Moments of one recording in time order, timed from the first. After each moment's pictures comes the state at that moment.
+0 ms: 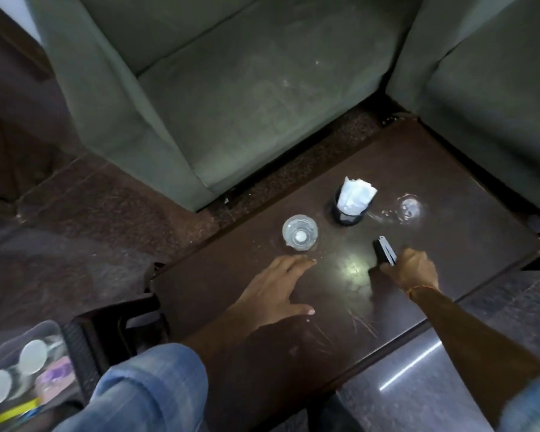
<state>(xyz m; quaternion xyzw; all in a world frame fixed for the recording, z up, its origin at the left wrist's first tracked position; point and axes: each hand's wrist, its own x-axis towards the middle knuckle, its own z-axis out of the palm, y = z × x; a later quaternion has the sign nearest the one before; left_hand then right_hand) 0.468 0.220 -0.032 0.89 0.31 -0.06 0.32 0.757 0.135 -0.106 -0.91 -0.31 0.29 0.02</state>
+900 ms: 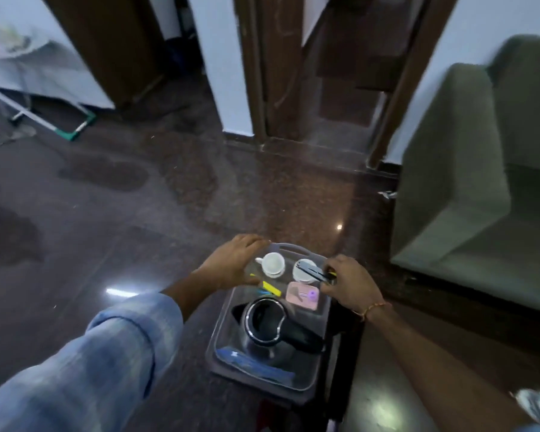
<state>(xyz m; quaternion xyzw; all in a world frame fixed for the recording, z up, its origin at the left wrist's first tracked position) -0.164 0.138 0.122 0.71 0.68 0.06 0.15 0.108 0.247 0.111 -0.43 -0.86 0.27 0.00</state>
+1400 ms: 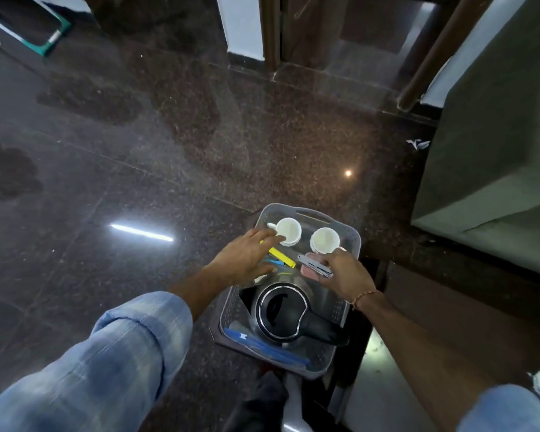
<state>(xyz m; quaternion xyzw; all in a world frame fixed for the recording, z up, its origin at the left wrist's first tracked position) -0.177 0.129 0.013 0.70 0.67 0.04 0.23 0.057 0.240 0.005 -0.41 -0.85 0.31 -0.11</state>
